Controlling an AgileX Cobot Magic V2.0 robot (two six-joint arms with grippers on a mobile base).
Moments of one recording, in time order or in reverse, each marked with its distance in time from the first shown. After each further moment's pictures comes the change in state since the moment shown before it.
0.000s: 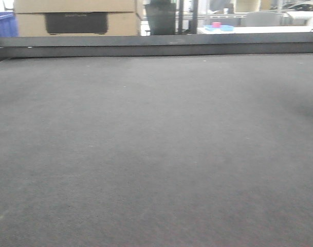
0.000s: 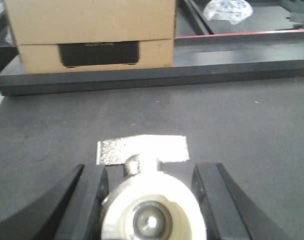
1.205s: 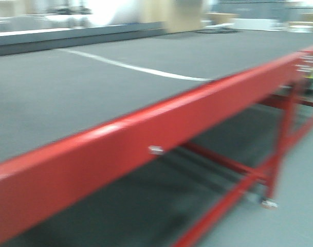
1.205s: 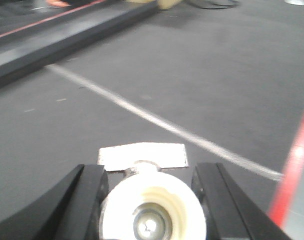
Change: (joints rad) left arm 0.000 0.000 0.000 -0.008 -0.005 0.000; right arm 0.000 0.013 0.000 -0.004 -0.087 0.000
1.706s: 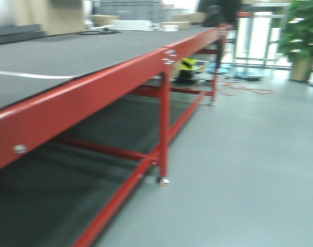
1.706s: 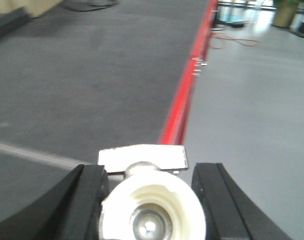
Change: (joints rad) left arm 0.000 0.000 0.000 0.000 0.000 0.000; right arm 0.000 0.000 0.000 0.000 0.000 0.000
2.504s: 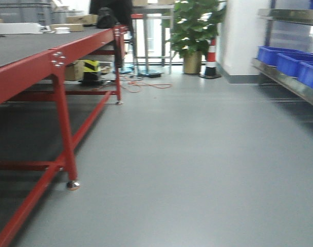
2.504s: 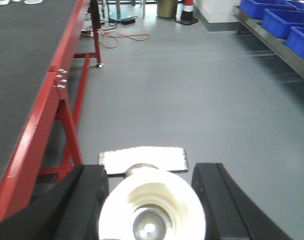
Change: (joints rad) left arm 0.000 0.000 0.000 -0.002 0.000 0.000; right arm 0.000 0.000 0.000 0.000 0.000 0.000
